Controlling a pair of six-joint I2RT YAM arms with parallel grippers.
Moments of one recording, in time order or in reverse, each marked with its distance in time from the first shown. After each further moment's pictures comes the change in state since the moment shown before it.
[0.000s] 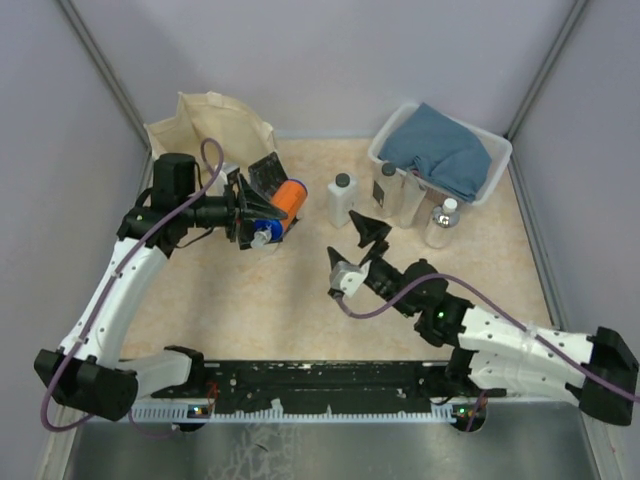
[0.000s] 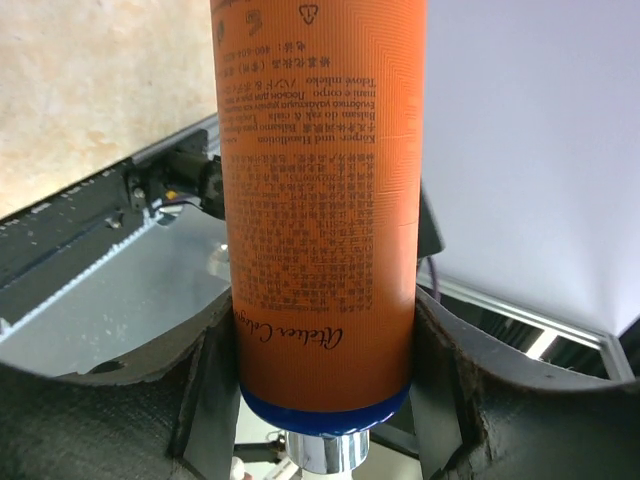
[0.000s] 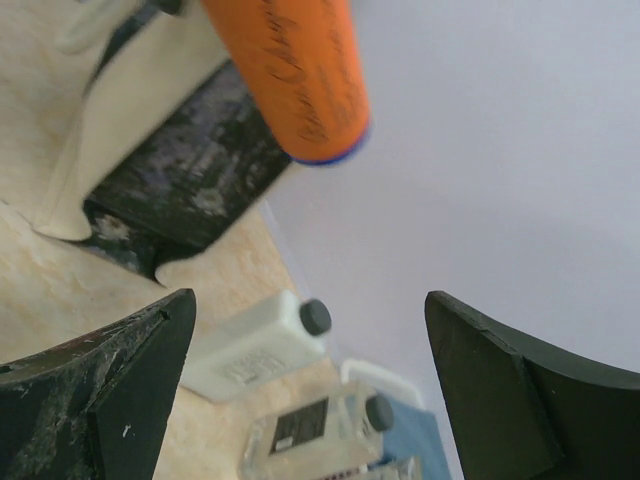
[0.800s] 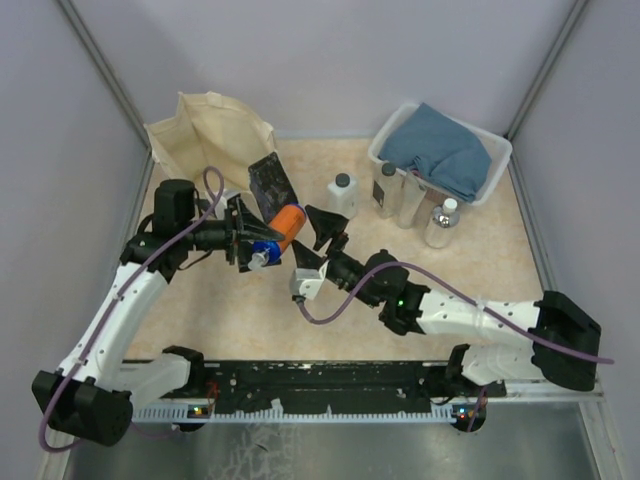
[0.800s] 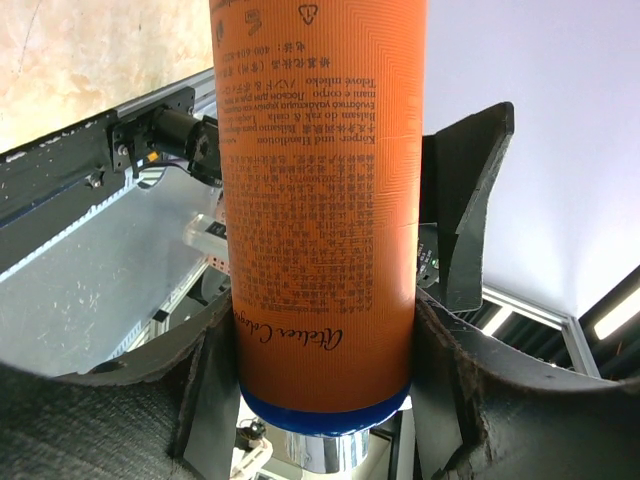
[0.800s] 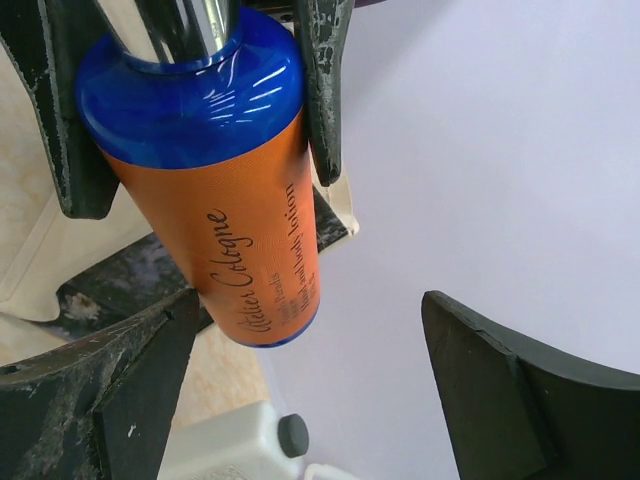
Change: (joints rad) left arm -0.001 -0.138 -0.236 0.136 0.082 -0.139; right arm 0.104 0.361 0.146 0.249 -0.065 -0.214
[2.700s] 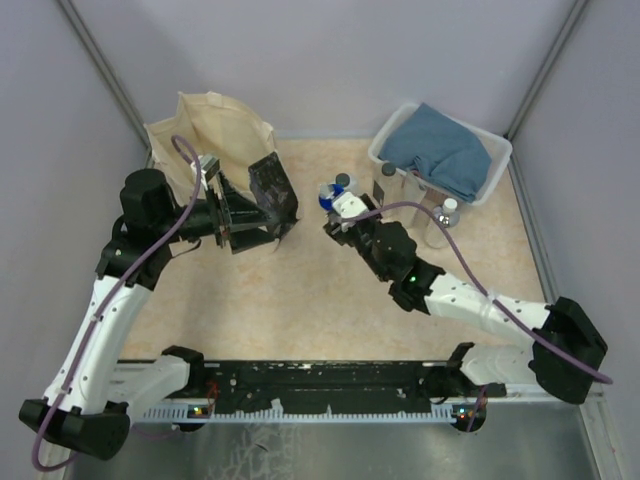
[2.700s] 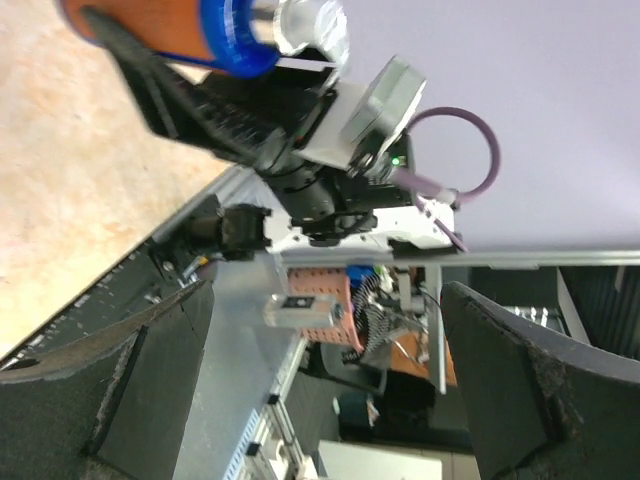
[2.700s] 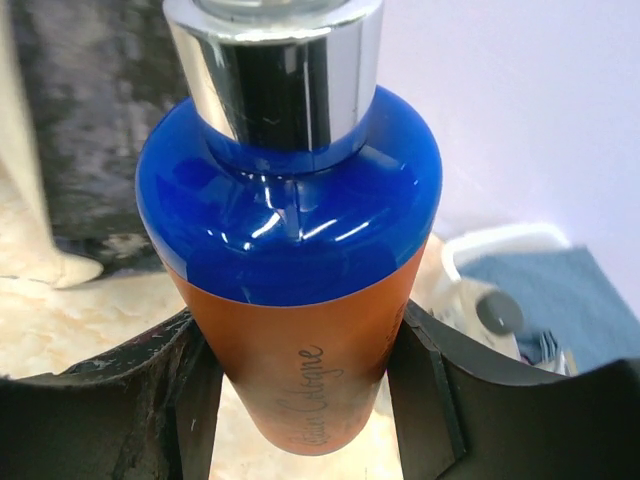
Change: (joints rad) left arm -0.010 -0.075 0.133 0.131 -0.082 0.168; right arm -0.199 0.006 0.070 -0.222 0.217 0.700
